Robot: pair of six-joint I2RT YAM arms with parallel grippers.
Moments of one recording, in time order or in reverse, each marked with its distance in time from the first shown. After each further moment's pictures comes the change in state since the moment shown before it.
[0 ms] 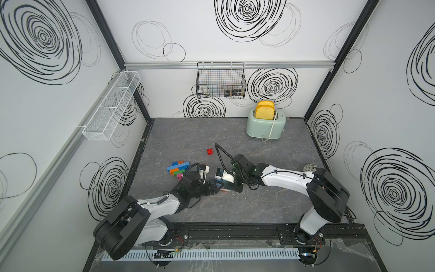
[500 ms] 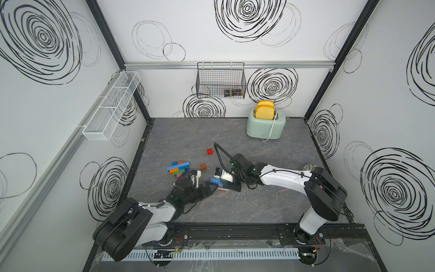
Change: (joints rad) left arm 0.086 -0.003 -0.192 0.282 0.043 -0.238; right arm 0.000 0.025 0.020 0.011 -0.015 0.000
